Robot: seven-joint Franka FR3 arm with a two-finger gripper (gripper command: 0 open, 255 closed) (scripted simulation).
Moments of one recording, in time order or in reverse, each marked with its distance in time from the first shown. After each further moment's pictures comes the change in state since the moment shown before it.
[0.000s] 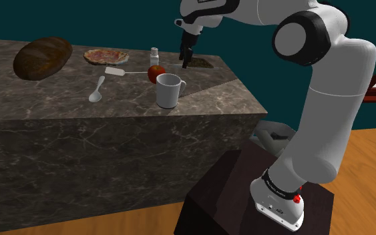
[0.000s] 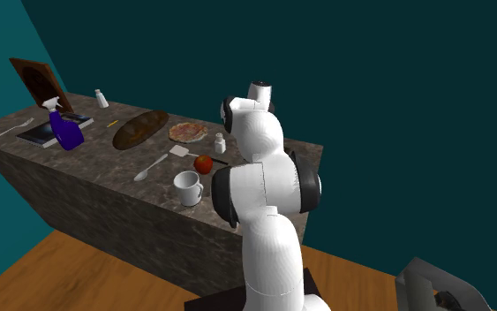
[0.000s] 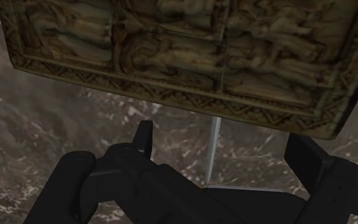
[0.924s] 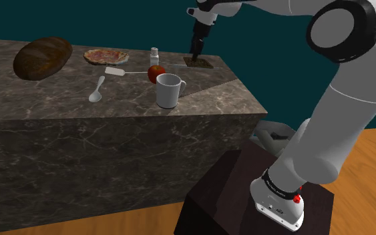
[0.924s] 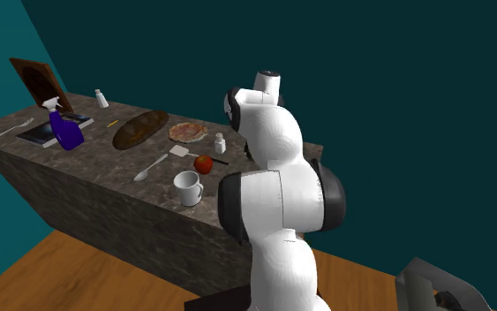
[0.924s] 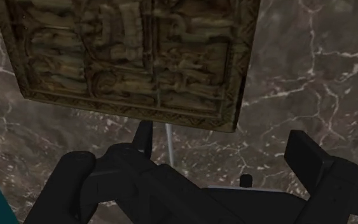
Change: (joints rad) arm 0.028 -0.208 -0.026 -0.139 -0.069 -0.041 0.140
